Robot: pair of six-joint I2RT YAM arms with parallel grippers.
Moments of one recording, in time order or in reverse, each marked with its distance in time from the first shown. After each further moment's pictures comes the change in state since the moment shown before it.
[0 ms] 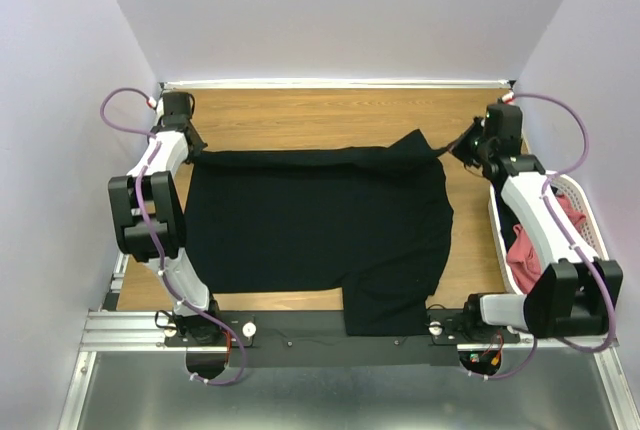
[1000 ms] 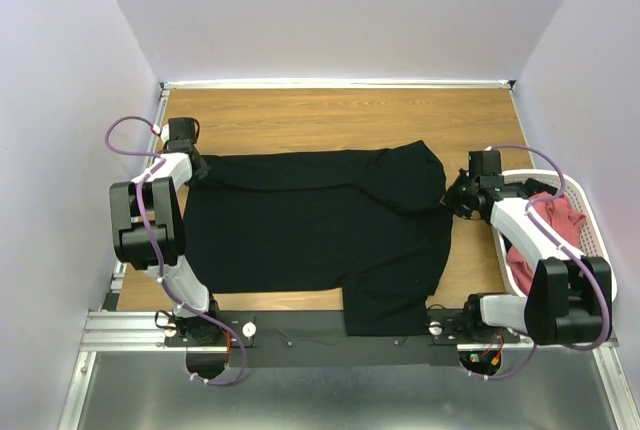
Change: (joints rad) left arm 0.002 -0.082 -0.296 0.144 0.000 -0.058; right arm 0.000 -0.053 -0.373 -0.033 -0.020 0.020
